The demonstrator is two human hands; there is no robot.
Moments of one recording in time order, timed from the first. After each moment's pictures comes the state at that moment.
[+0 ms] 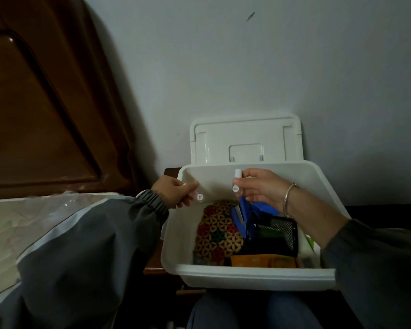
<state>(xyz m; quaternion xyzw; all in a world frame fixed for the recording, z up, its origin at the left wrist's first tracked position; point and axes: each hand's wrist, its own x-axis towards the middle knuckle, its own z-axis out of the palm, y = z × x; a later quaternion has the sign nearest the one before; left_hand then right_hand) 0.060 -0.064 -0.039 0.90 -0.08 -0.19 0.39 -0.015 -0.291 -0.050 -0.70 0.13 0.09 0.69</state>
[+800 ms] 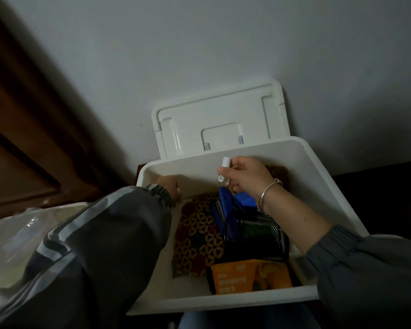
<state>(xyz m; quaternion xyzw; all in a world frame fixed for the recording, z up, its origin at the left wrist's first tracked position) 0.138 -0.147 -0.132 0.97 -0.15 -0.20 0.01 0.016 -0.323 -0.113 -0.69 0.20 -0.06 0.69</state>
